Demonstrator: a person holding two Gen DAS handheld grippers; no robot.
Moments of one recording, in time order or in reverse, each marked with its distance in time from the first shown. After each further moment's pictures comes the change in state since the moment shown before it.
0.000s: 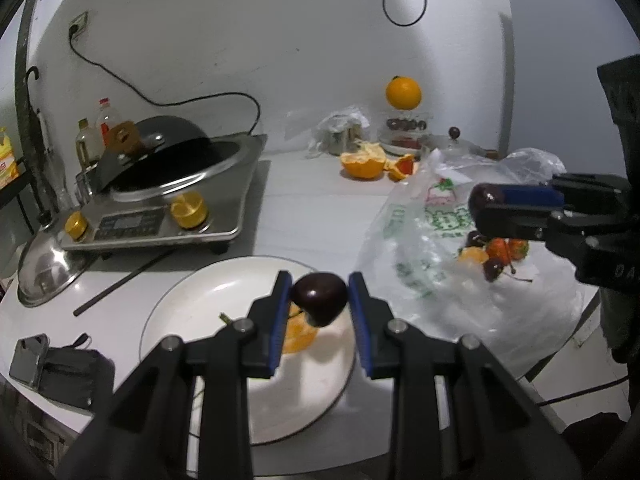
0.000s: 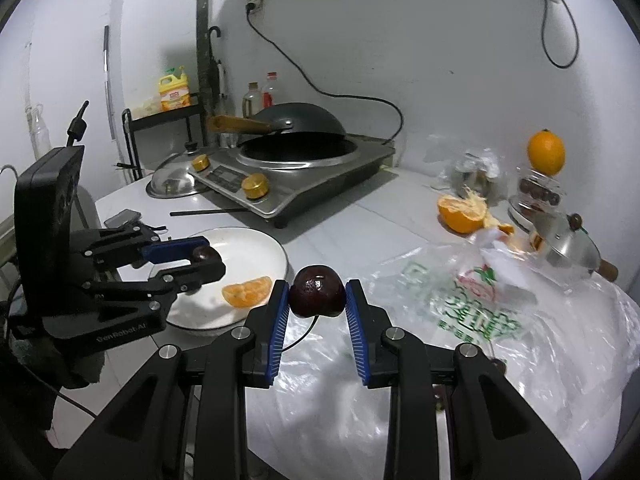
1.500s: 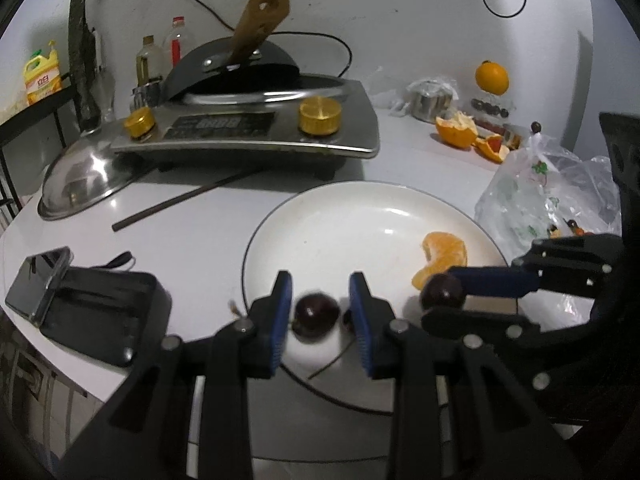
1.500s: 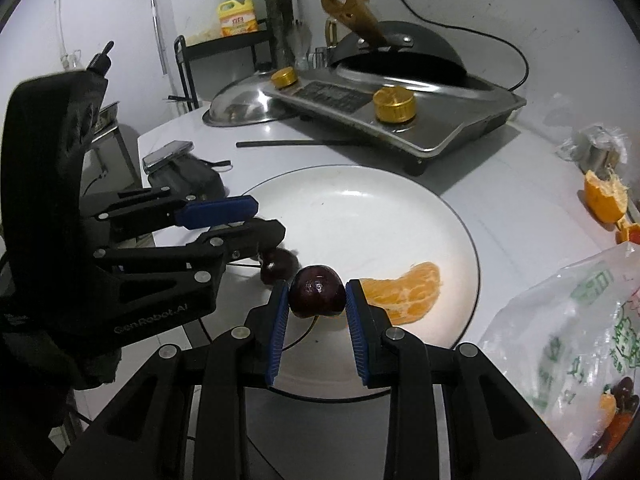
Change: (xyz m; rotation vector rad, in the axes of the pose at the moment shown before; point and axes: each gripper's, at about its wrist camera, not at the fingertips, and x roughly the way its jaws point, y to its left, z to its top) left arm 0.025 0.101 -0.054 -0.192 0.123 0.115; right arm 0.131 0.100 -0.008 -0.087 0.224 0.225
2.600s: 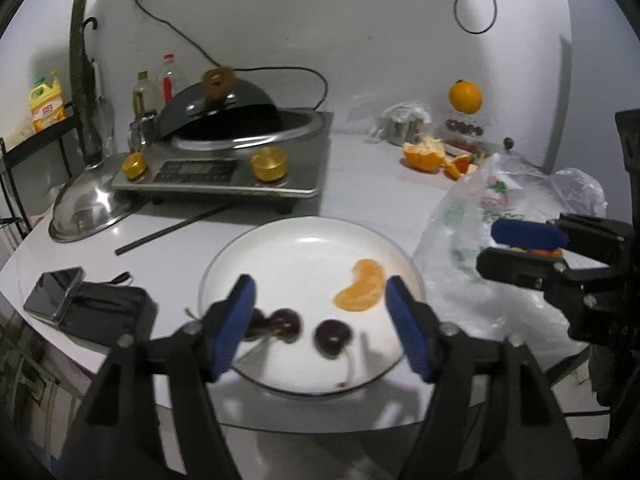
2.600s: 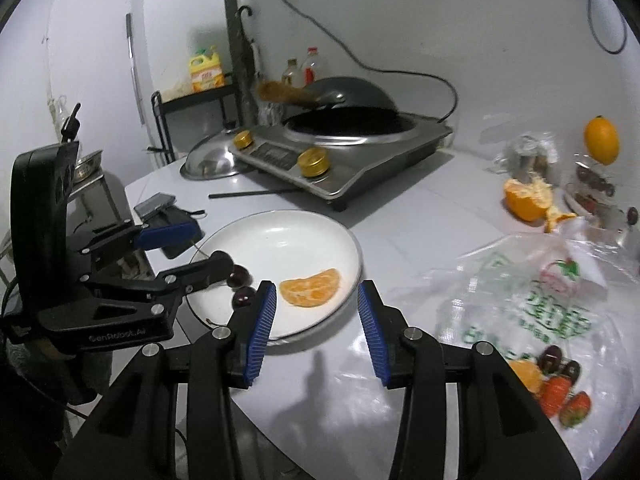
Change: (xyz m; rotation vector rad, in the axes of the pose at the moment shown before) left arm -0.056 -0.058 0.012 0.027 -0.082 -0.011; right arm -0.109 -0.043 -0.023 0.090 -0.177 -0.110
